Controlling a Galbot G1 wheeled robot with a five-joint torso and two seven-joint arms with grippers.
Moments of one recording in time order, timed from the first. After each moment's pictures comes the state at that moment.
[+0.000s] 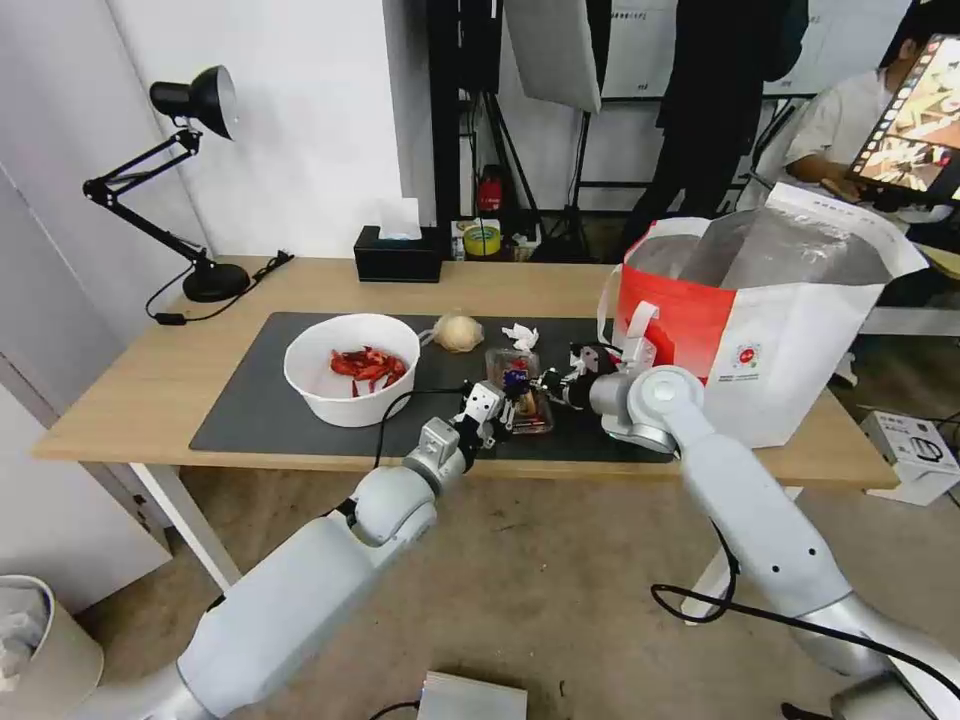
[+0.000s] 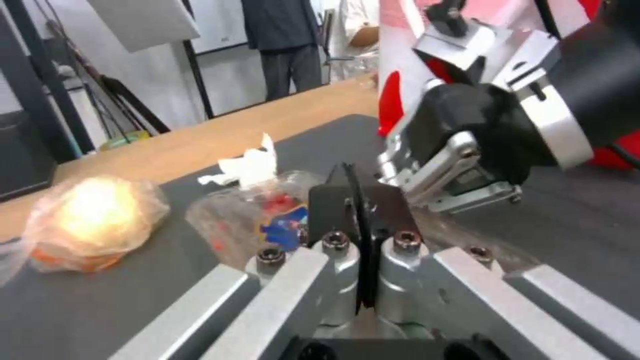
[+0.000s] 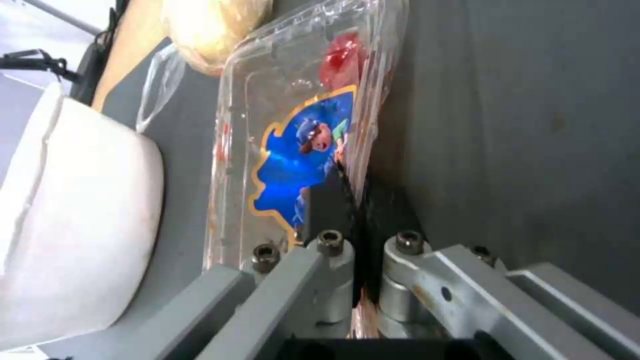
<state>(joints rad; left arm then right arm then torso) 0.71 -1.10 0.23 -1.68 -0.41 0.09 -0.06 -0.55 1.13 0.06 1.50 1.62 -0.69 0.51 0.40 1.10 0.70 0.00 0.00</state>
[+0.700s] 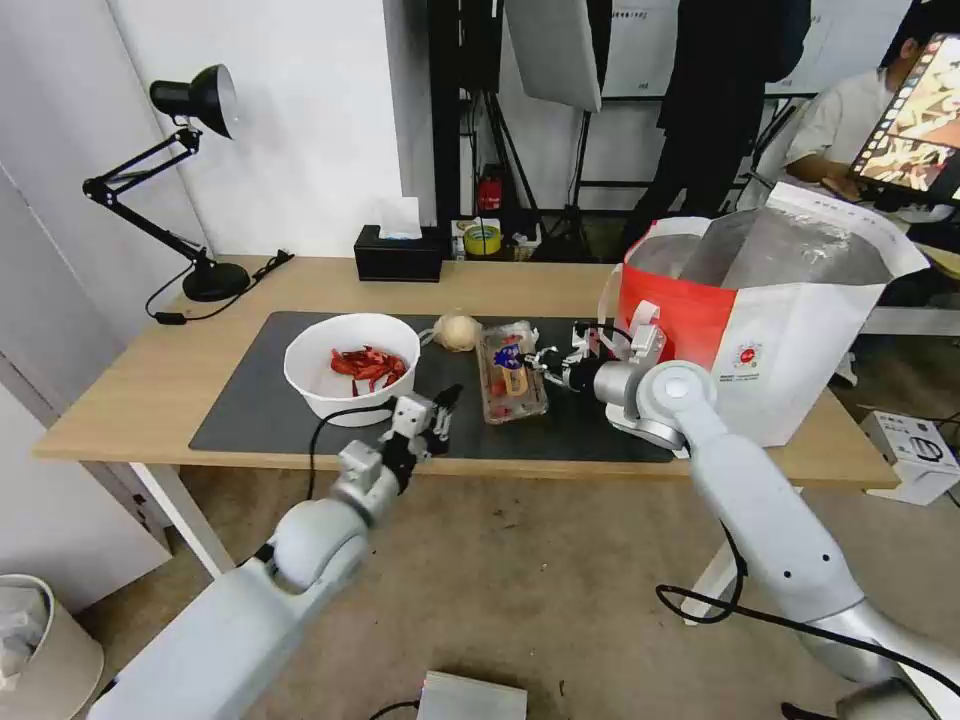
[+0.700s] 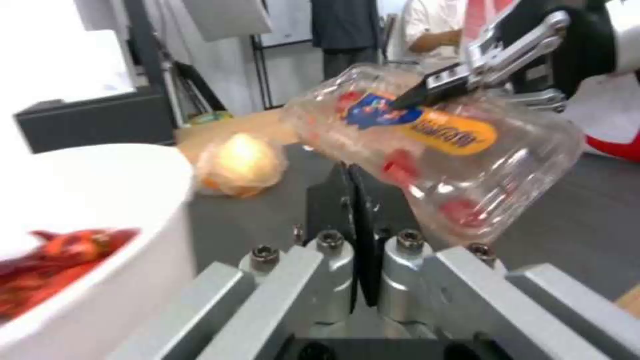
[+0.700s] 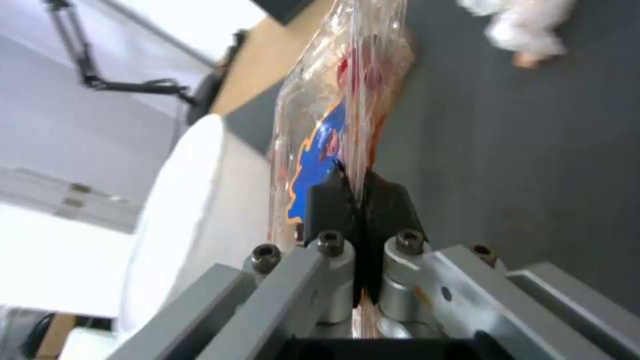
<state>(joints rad) 1.03 -0.96 -0.06 -1.93 -0.44 0.09 -0.08 -0.57 1.12 0.08 1.59 1.62 -0.62 0.34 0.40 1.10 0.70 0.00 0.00</state>
